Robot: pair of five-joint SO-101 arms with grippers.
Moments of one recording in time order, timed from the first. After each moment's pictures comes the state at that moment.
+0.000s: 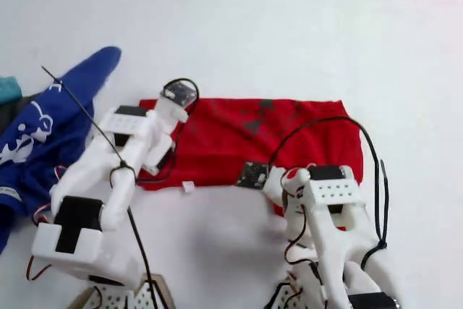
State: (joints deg) left arm -1.0 6.0 34.0 58.3 -23.4; right arm -9.0 -30.5 65.6 72.6 62.8
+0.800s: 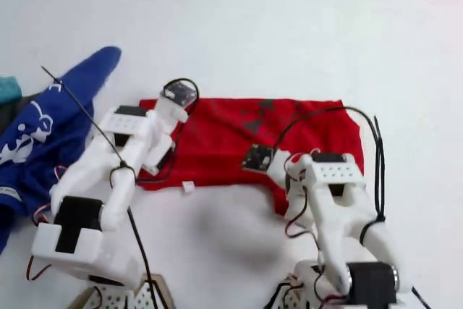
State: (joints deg) left arm -1.0 6.0 34.0 58.3 -23.4; right arm -5.8 -12.8 57.8 62.8 62.8
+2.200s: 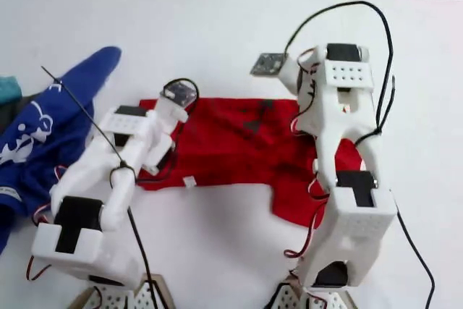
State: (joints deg) left arm -1.0 6.0 34.0 58.3 -23.4; right arm -2.1 21.8 -13.6 97.5 67.9
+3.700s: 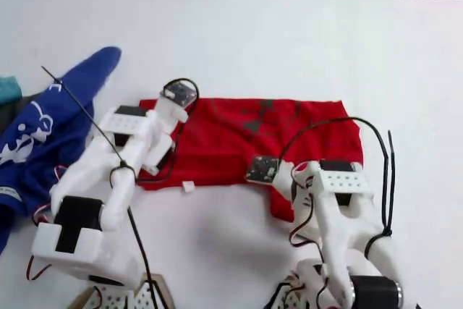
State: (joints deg) left arm -1.0 6.0 34.0 58.3 -23.4; right arm -2.7 -19.5 62.0 67.1 66.3
